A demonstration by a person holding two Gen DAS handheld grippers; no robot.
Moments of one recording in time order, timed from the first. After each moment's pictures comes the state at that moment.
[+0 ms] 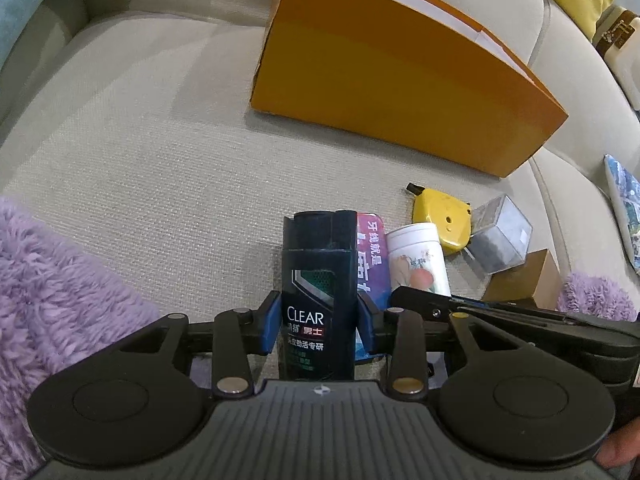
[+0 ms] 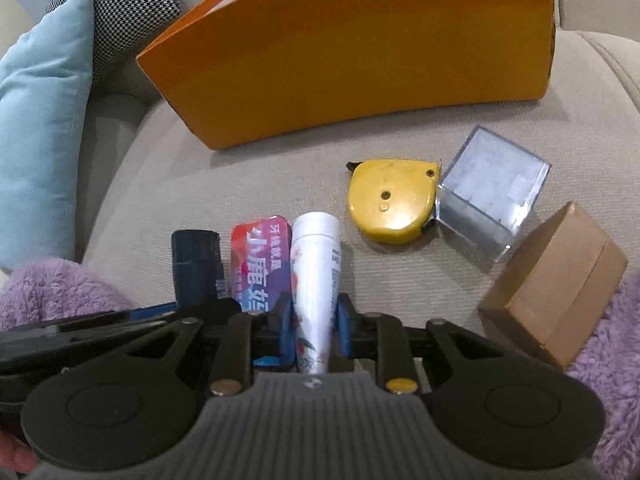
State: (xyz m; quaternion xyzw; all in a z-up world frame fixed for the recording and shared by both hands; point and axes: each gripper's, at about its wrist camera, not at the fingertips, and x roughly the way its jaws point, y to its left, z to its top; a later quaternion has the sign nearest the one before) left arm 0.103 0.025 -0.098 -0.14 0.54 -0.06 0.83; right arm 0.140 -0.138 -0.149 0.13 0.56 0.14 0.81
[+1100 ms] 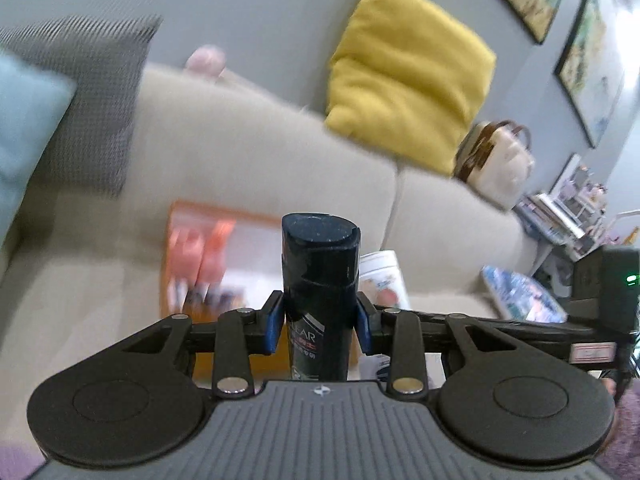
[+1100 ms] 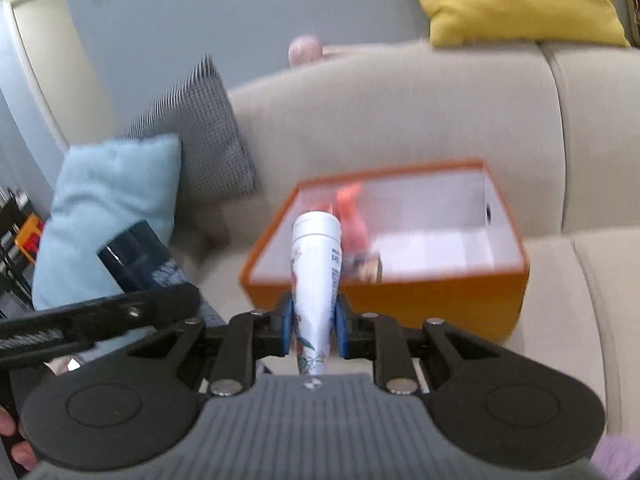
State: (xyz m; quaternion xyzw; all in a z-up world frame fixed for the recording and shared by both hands) left arm 0.130 0.034 0.081 -0.16 0.31 -0.20 0.92; right arm 0.189 -0.171 0.029 0.11 0.37 0.19 0.90
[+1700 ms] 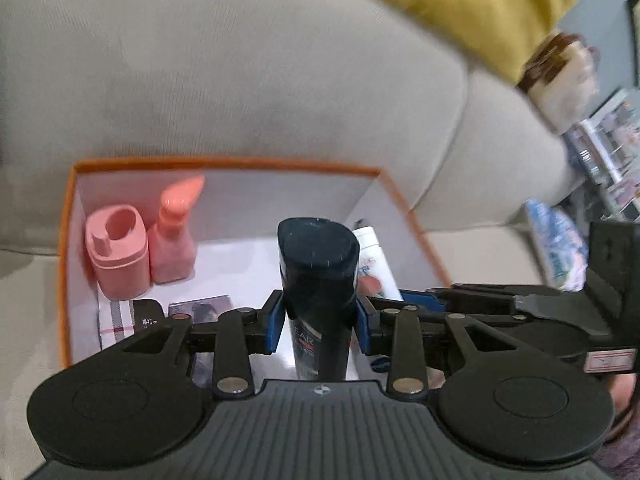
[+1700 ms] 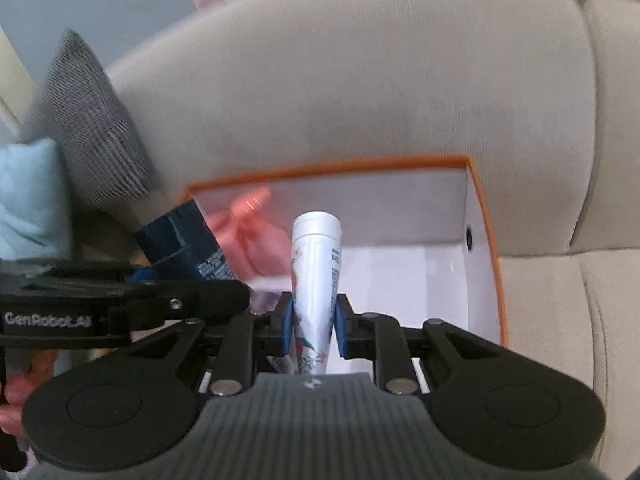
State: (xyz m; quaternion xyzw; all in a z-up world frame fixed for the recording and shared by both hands) left arm 0.339 -0.016 -0.034 -0.12 0.51 -0.23 0.82; right arm 0.375 -0.185 -0.069 0.08 0.51 0.16 0.84
